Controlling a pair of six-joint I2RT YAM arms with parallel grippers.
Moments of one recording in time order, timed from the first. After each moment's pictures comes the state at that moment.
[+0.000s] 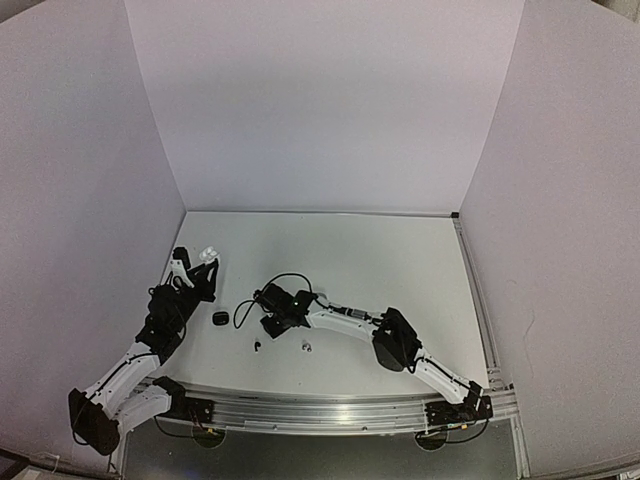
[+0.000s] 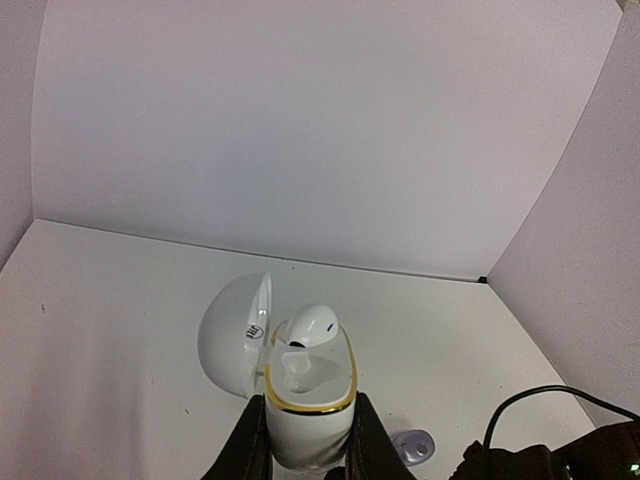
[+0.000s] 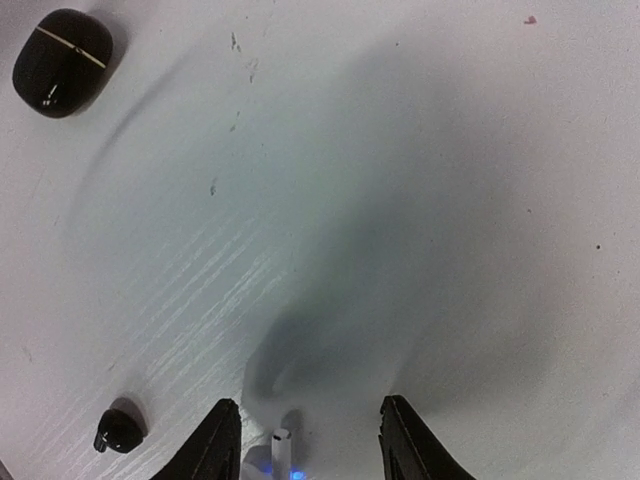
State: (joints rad) left arm -0.42 0.84 0.52 0.27 -0.05 -0.37; right arm 1.09 2.65 2.38 -0.77 0.02 0.32
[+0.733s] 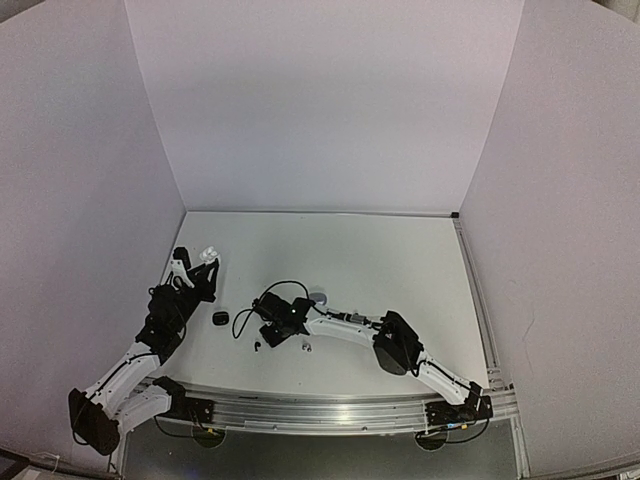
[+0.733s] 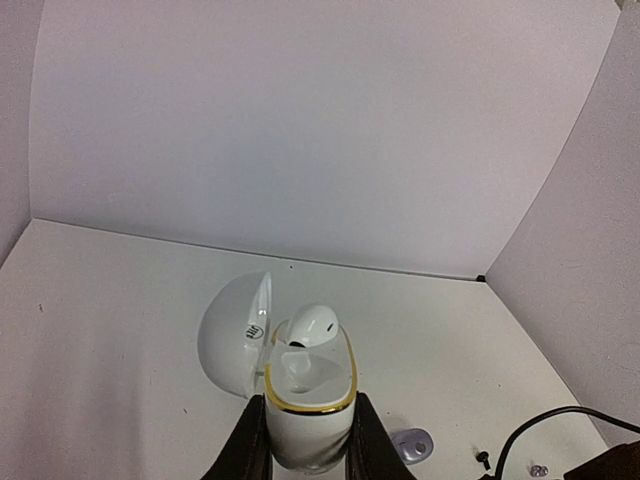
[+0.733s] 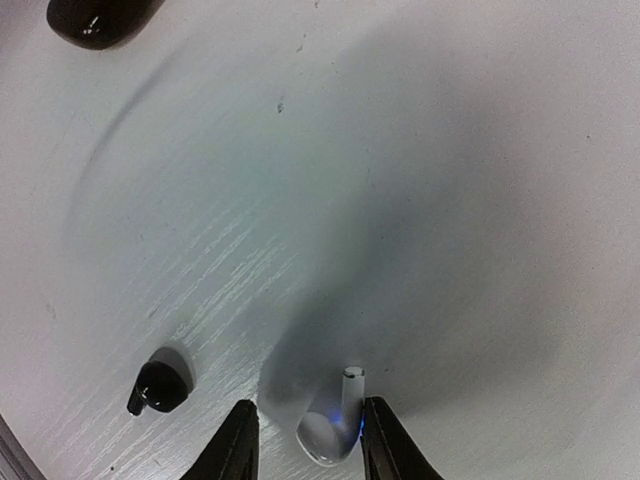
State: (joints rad) left arm -0.42 0.84 0.52 0.27 -0.04 -0.37; right arm 1.13 2.60 2.29 -0.78 0.01 0.38
